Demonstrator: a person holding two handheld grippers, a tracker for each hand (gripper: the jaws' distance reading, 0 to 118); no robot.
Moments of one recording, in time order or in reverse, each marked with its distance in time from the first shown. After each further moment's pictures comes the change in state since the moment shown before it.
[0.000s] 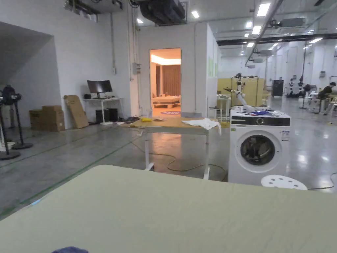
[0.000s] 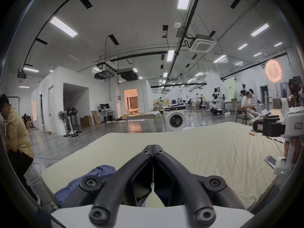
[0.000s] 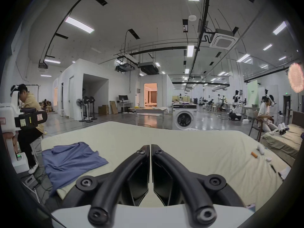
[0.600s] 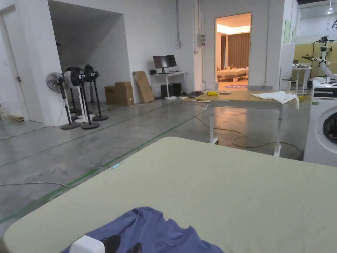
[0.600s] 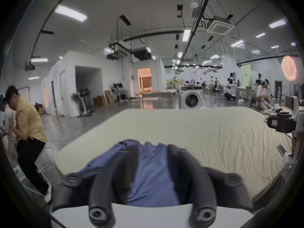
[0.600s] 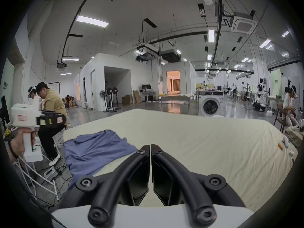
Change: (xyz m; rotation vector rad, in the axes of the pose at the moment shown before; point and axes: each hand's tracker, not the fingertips) left arm -0.103 -0.045 -0.038 -0.267 0.056 0.053; right arm -0.038 -0.035 -0.029 -0.146 0.228 -0.033
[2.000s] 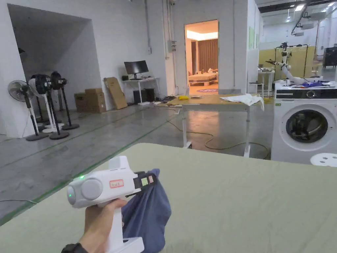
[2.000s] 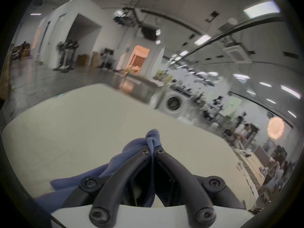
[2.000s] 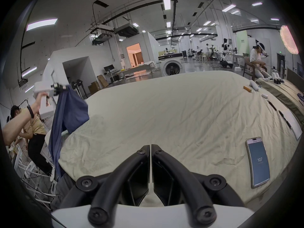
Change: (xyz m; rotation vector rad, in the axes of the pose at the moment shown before) left arm -0.028 0.136 -0.232 -0.034 -0.297 0.392; right arm 0.085 -0.069 0.099 -0.234 -0.295 -0.291
